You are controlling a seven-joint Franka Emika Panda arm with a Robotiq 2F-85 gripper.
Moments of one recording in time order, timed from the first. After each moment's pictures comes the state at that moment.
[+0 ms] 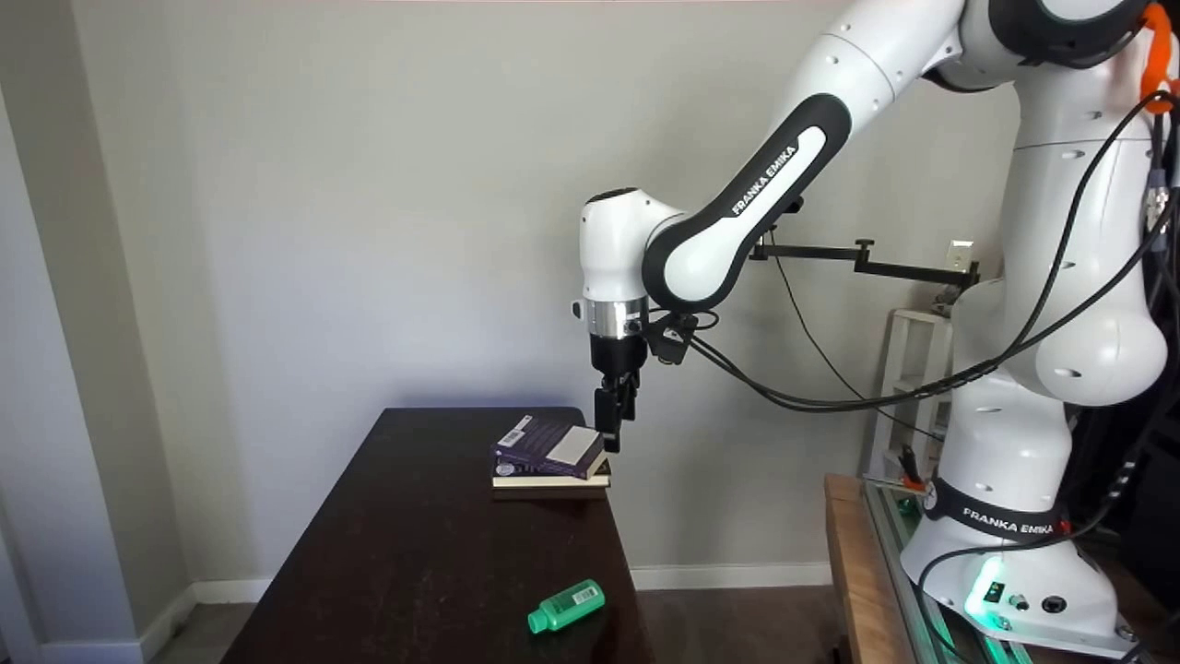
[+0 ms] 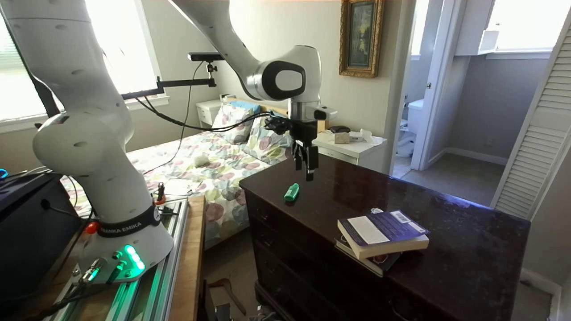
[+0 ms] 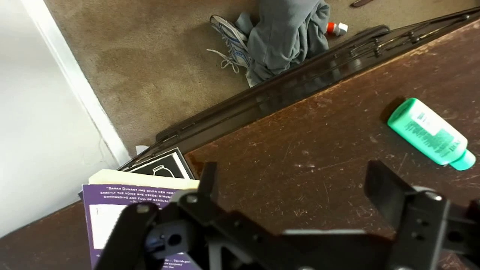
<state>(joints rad) 0.04 0.02 0.08 -2.43 -0.18 2.39 0.23</state>
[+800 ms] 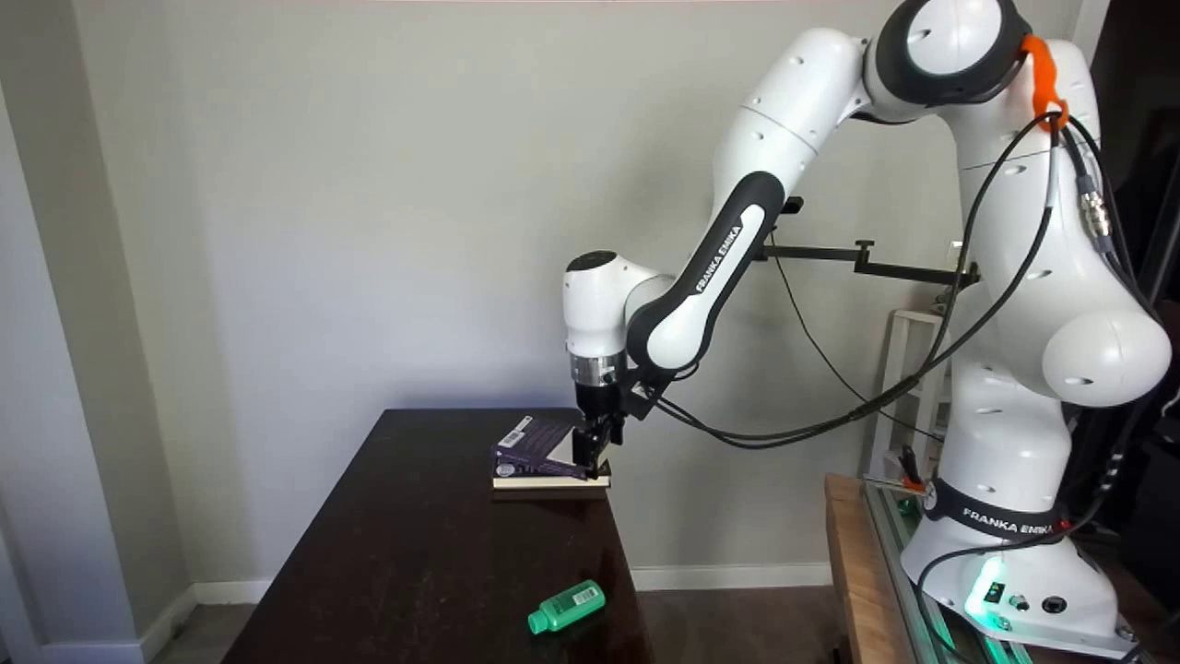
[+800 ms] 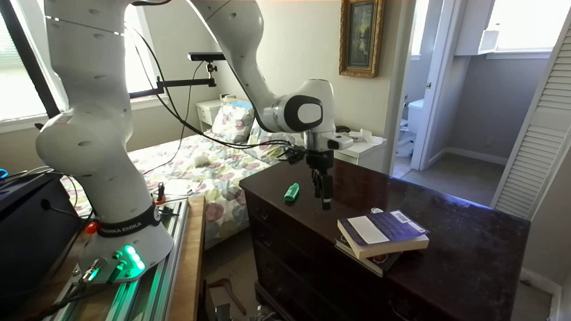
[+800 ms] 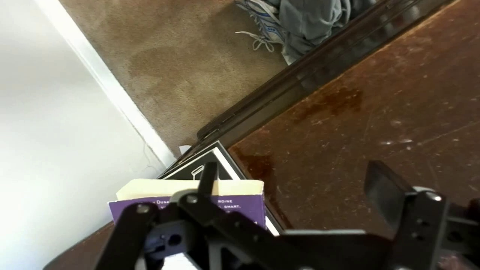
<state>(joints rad) 0.09 0.28 -0.06 -2.34 -0.40 2.56 0.52</state>
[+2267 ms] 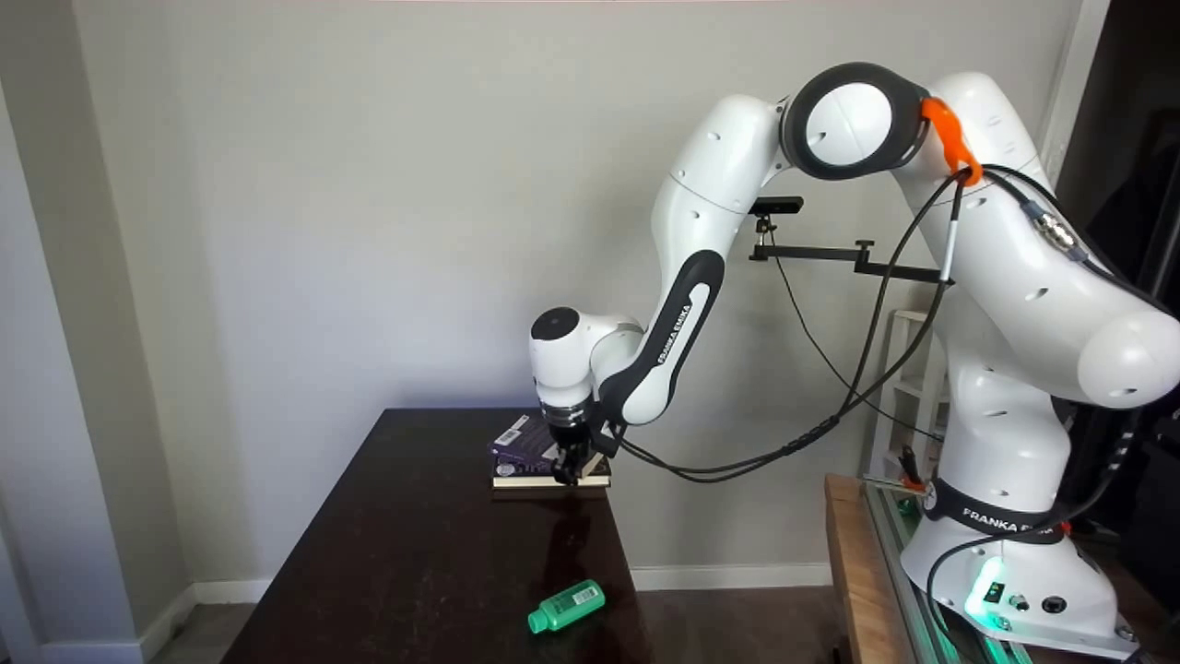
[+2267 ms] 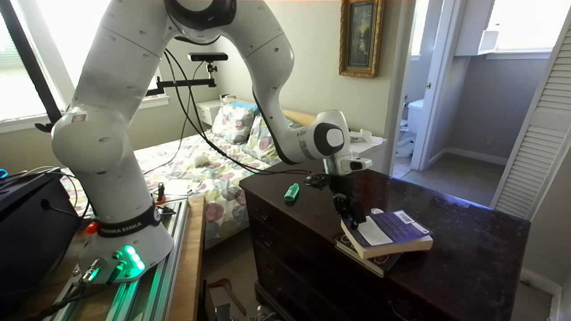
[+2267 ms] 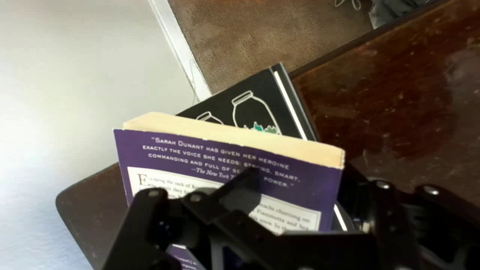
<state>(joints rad) 0.30 0.60 -0.32 -2.10 -0.62 2.64 0.60</state>
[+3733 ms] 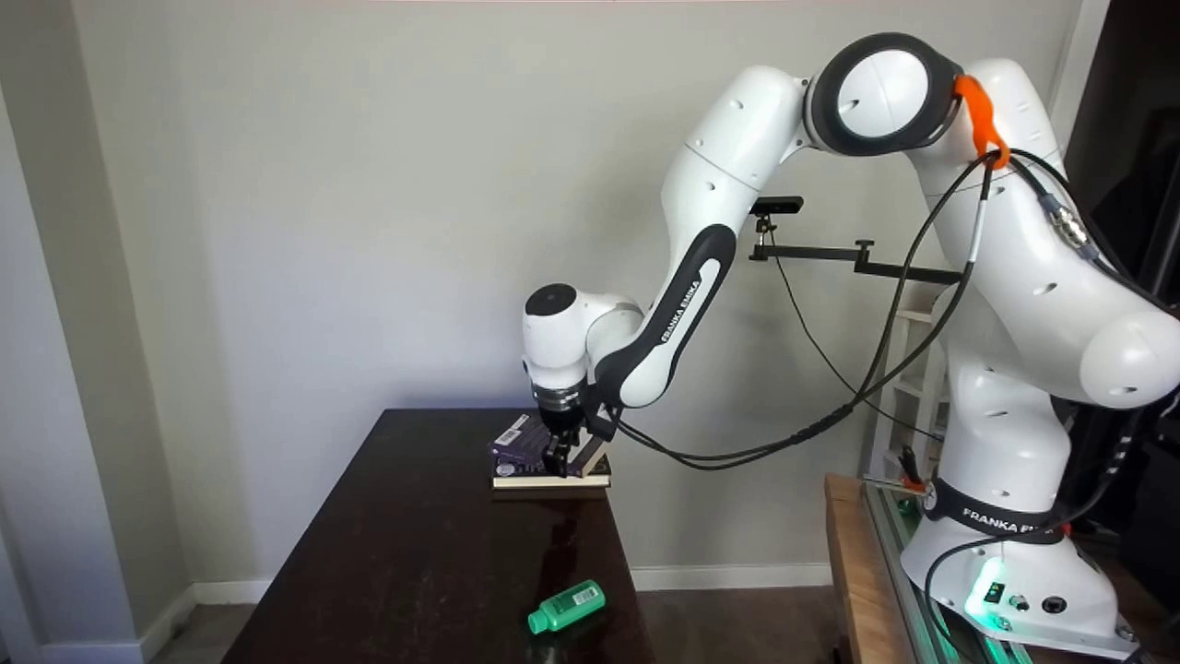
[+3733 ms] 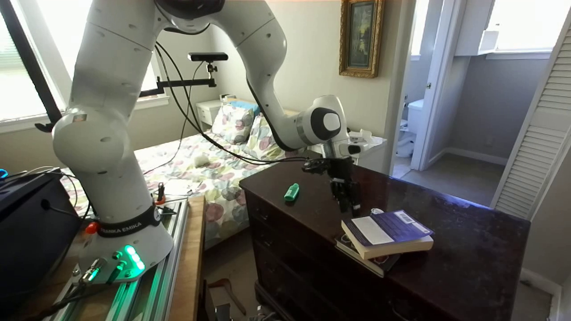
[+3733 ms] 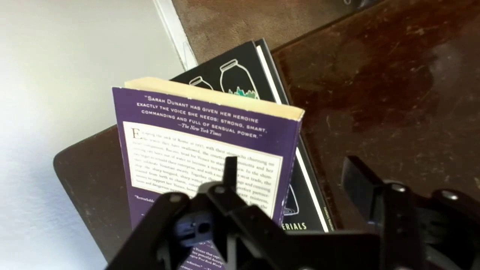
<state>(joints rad) 0.32 0.51 -0.29 -2.12 -0.63 2.60 0.55</state>
